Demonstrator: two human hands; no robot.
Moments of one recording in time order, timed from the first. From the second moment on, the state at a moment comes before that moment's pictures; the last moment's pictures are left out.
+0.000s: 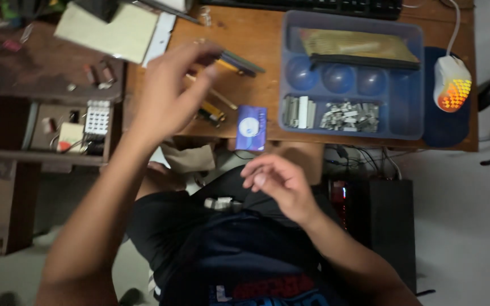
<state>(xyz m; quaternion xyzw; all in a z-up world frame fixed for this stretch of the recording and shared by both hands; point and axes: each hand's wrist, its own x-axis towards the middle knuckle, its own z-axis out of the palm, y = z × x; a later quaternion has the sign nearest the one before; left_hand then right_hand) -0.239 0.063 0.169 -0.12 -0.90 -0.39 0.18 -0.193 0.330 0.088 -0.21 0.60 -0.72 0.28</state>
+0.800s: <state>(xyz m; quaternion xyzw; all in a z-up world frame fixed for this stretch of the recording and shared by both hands) -0.060 0.105 0.087 0.10 -0.79 -0.59 0.11 -0.215 0.382 0.095 -0.21 0.71 -0.67 0.05</state>
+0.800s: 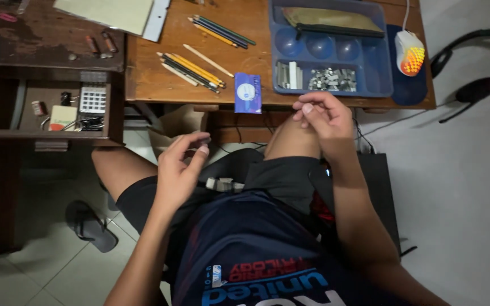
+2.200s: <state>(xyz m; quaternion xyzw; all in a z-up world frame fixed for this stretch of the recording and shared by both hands) -0.413 0.208 0.054 -0.22 -0.87 -0.40 0.17 -0.439 0.499 0.075 -0.26 0.93 -0.22 -0.15</state>
